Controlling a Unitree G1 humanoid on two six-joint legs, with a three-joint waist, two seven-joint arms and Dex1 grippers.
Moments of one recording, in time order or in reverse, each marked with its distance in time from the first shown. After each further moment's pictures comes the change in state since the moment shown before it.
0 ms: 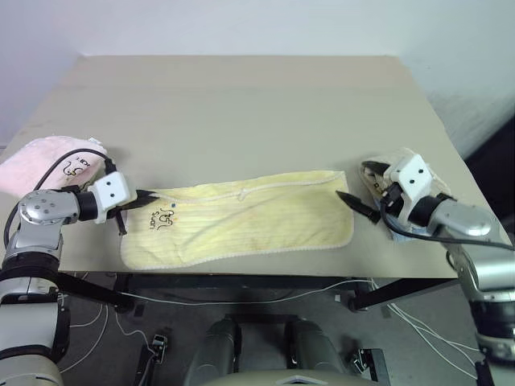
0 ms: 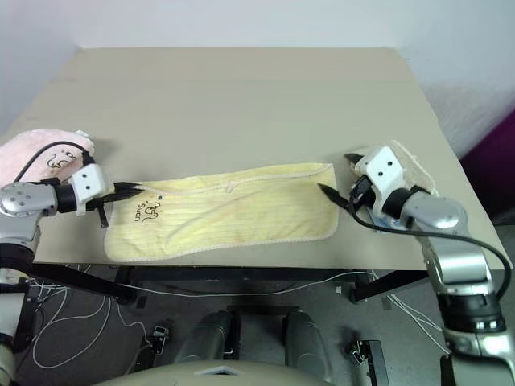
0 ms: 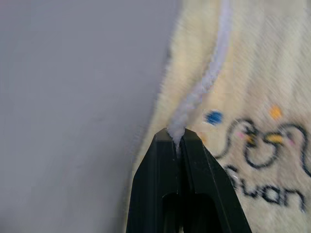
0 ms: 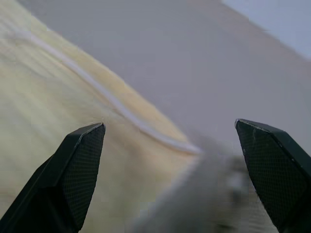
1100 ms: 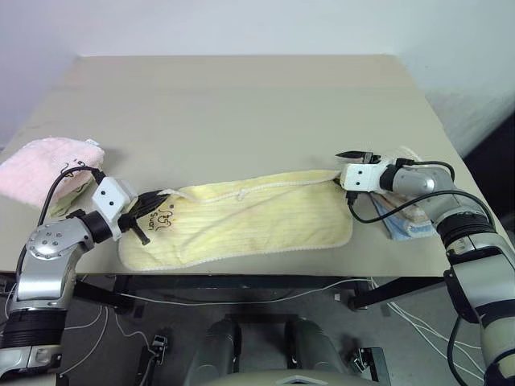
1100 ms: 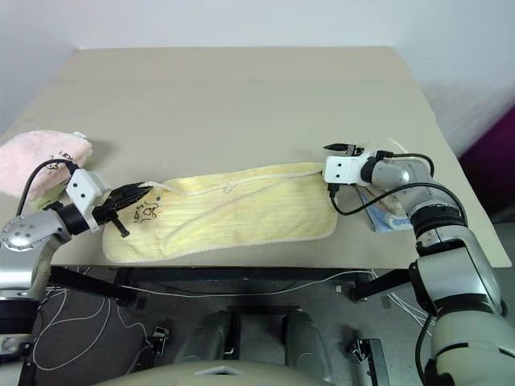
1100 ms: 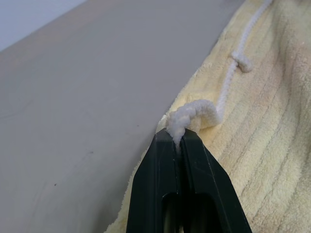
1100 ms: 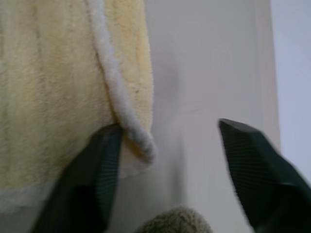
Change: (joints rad) left arm 0.384 -0.105 0.139 -0.666 -0.173 0.414 0.262; right arm -0.582 0.072 0.396 1.059 -0.601 -0.897 -0.126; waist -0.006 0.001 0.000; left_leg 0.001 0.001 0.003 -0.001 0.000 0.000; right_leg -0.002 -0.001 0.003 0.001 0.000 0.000
